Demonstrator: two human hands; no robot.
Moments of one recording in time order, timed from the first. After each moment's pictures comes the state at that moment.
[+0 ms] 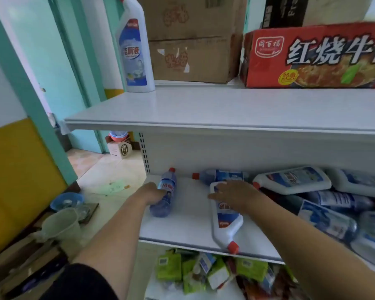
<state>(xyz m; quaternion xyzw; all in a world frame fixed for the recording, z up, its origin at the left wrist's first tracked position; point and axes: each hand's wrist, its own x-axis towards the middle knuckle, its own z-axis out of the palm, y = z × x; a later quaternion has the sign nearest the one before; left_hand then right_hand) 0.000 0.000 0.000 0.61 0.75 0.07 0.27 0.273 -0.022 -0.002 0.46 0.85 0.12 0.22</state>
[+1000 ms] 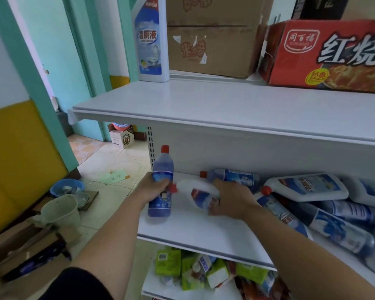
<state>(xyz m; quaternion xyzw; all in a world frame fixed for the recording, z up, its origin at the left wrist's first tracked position) -0.028 0.004 -0.019 0.52 0.65 0.32 0.45 0.233 -0.024 -0.010 0.60 0.80 -0.07 -0.04</state>
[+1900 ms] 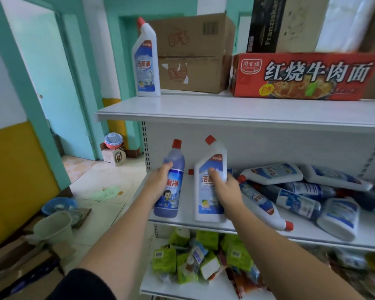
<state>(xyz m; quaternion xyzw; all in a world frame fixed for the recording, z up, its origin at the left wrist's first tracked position) 0.023 -0.112 0.040 0.50 0.58 0.44 0.47 0.214 -0.136 0.017 0.56 0.42 -0.43 -0.57</state>
